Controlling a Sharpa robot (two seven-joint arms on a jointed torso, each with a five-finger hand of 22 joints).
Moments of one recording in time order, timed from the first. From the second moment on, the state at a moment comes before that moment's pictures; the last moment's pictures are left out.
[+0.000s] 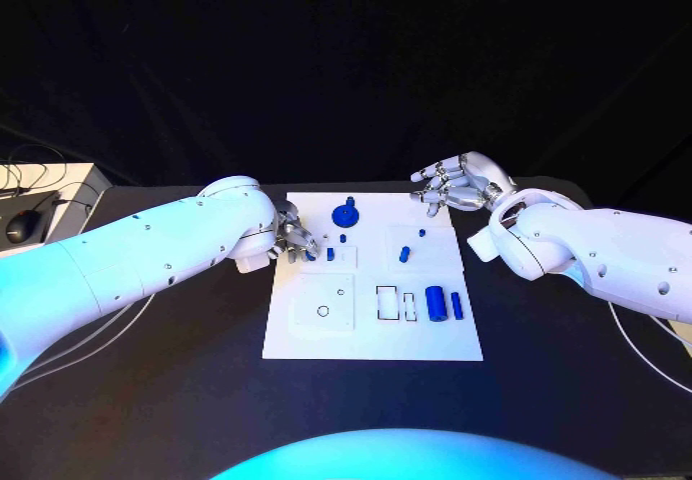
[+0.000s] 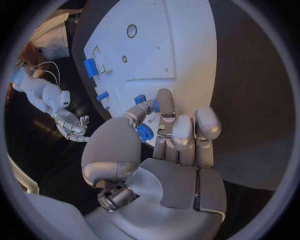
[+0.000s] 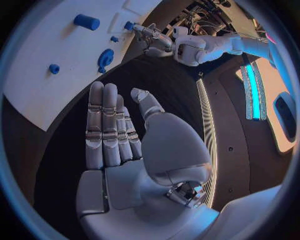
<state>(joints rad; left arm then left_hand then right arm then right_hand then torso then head) 1.24 -0.51 -0.02 1.17 -1.07 0.17 -0.60 1.02 -0.06 0.51 -0.07 0.36 1.25 0.05 0.12 0.70 1.48 -0.06 0.63 0.34 1.42 -0.11 1.27 1.01 0.04 1.29 -0.13 1.16 1.24 1.21 -0.85 -0.10 1.41 -0.70 -0.48 0.22 1.26 0.00 -0.01 -0.20 0.63 0.93 0.17 0.14 0.08 1.03 0.08 0.59 0.23 1.26 0.02 0.42 0.57 0.10 1.20 0.00 0.32 0.49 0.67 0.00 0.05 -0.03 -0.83</state>
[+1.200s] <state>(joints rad) 1.25 -0.50 -0.02 1.15 -1.09 0.24 -0.59 1.02 -0.07 0.52 -0.06 0.36 1.26 0.05 0.12 0.71 1.49 -0.06 0.63 0.34 1.42 -0.11 1.27 1.01 0.04 1.29 -0.13 1.16 1.24 1.21 -0.85 -0.10 1.41 -0.70 -0.48 0.22 1.26 0.00 -0.01 -0.20 0.63 0.93 0.18 0.14 0.08 1.03 0.09 0.59 0.23 1.26 0.02 0.42 0.57 0.10 1.19 -0.01 0.32 0.49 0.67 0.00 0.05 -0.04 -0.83</state>
